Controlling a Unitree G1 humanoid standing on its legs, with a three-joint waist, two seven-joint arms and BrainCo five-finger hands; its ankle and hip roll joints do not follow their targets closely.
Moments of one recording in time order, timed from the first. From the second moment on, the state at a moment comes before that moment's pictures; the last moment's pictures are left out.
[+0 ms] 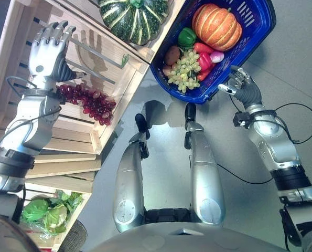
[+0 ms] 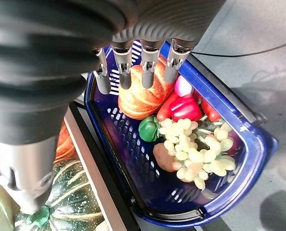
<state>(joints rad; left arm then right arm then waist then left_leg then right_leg) -0.42 0.96 -0.23 0.04 0.67 0.15 0.30 -0.28 -0.62 0.10 0.05 0.41 0.10 -0.10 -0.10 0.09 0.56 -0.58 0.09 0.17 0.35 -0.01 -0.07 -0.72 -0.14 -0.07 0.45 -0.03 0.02</state>
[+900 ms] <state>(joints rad) -0.52 0.94 -0.59 0.23 0.79 0.30 0.01 -0.25 -0.62 0.08 0.03 0.43 0.05 -0.14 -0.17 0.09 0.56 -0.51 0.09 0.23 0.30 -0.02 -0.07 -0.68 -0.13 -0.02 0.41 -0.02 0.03</state>
